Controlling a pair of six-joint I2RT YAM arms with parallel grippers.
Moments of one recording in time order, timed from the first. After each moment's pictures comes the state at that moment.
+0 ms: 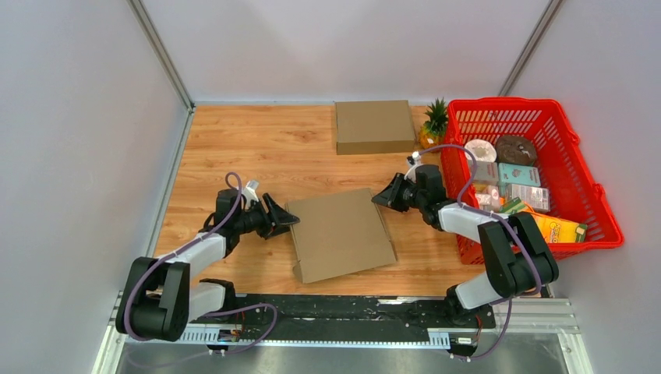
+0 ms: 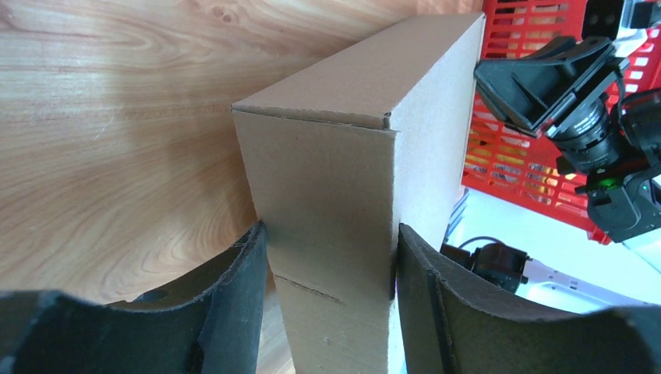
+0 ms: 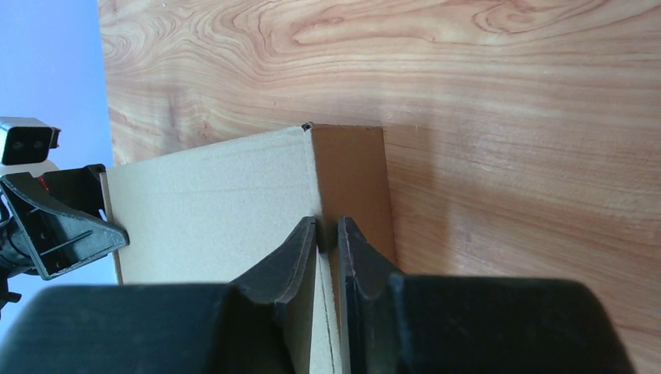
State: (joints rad) left arm -0.15 1.18 0.31 0.20 0.70 -0.84; right arm 0.32 1.50 0.60 0.28 -0.42 0.72
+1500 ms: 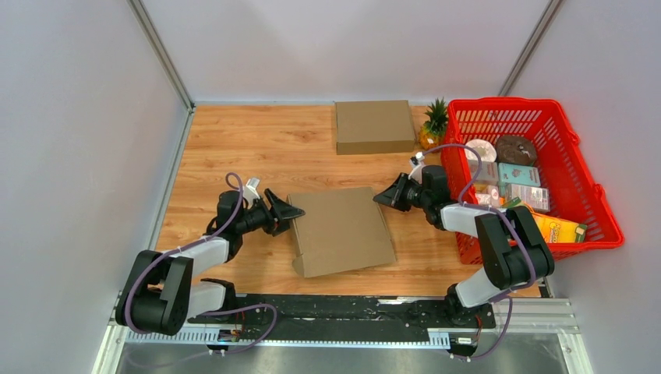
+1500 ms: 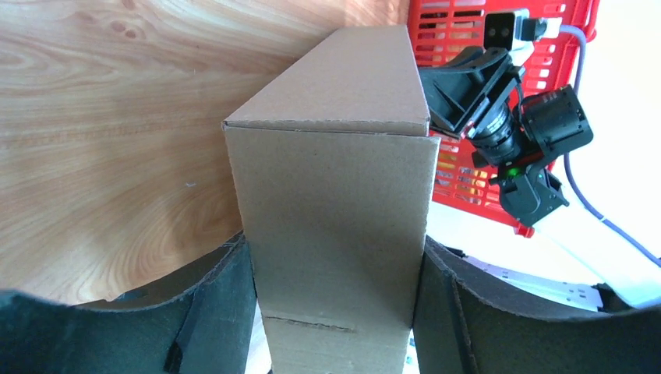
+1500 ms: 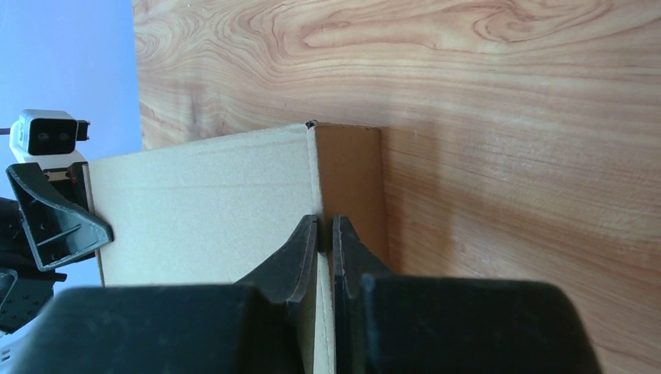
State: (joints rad) left arm -0.19 1.22 0.25 0.49 0.72 -1.06; right arm 0.24 1.55 0.57 0.39 -0.54 0.74
